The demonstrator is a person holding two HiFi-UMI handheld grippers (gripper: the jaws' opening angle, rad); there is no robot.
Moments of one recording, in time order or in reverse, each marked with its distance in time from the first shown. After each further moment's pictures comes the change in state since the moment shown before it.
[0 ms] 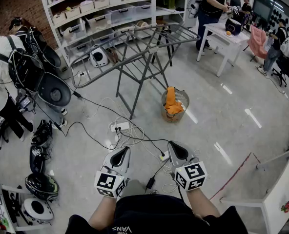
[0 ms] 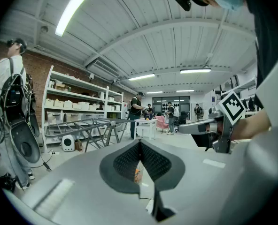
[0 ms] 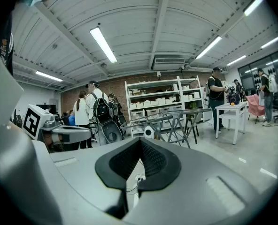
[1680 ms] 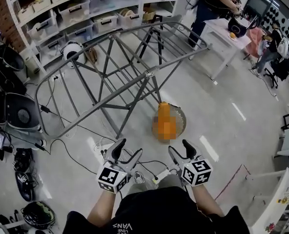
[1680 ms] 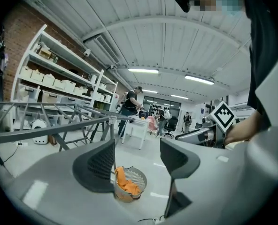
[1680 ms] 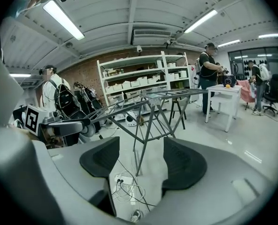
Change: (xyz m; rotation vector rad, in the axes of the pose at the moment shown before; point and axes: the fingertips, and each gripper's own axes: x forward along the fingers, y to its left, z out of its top) left arm 0.375 0.191 0.002 -0.162 0.080 -0.238; right arm 0.322 -0.232 0.023 0.128 0.260 -0.168
